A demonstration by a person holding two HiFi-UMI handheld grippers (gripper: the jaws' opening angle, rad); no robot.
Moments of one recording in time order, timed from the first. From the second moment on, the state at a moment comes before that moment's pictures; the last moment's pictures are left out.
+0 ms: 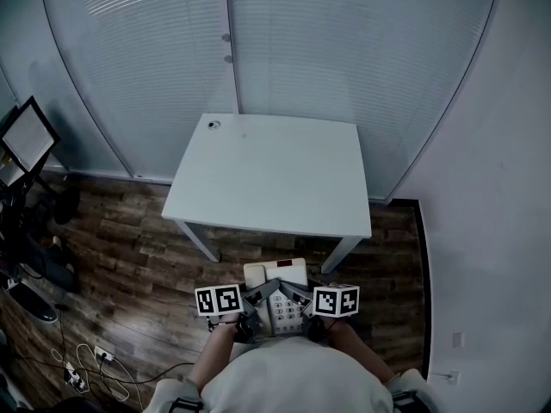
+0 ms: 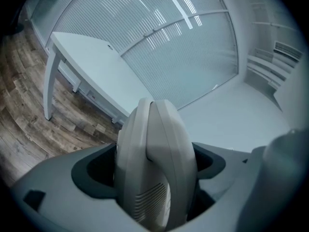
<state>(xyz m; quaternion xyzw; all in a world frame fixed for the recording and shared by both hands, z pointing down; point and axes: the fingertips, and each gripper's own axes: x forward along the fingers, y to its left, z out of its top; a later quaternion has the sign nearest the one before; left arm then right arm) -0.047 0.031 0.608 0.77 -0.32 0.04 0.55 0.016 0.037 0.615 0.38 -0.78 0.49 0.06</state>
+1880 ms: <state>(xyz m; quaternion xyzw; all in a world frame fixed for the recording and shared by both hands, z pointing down) -0.076 -0.216 0.607 0.80 -0.27 0.05 0.54 -0.016 -0.204 0.612 0.42 -0.77 0.49 0.04</state>
